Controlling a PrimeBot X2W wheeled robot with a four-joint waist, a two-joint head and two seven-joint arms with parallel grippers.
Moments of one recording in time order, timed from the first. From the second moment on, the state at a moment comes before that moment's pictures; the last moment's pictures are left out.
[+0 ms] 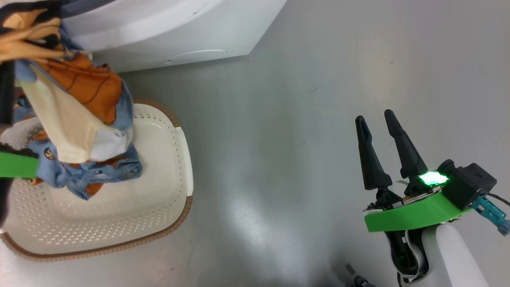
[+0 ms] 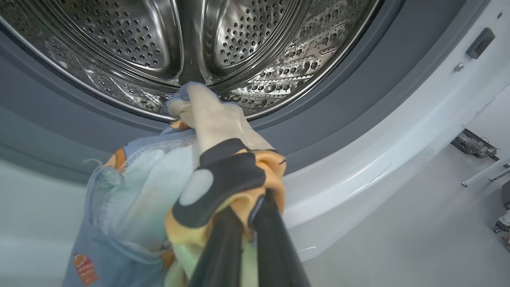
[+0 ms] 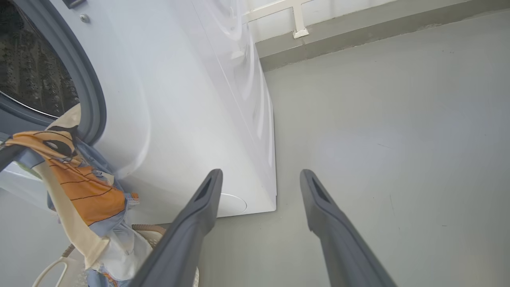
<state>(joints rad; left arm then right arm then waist) -0.61 0.64 -0.36 0.15 -0.85 -0.13 -0.25 -0.27 -0.05 0.12 0.01 0.42 0.13 -0.26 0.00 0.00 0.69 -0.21</state>
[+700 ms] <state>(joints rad) -1.12 0.60 -0.39 0.47 -0.80 -0.12 -0.04 -0.27 -0.05 0.15 0.01 0.44 0.13 -0.26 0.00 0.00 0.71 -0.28</state>
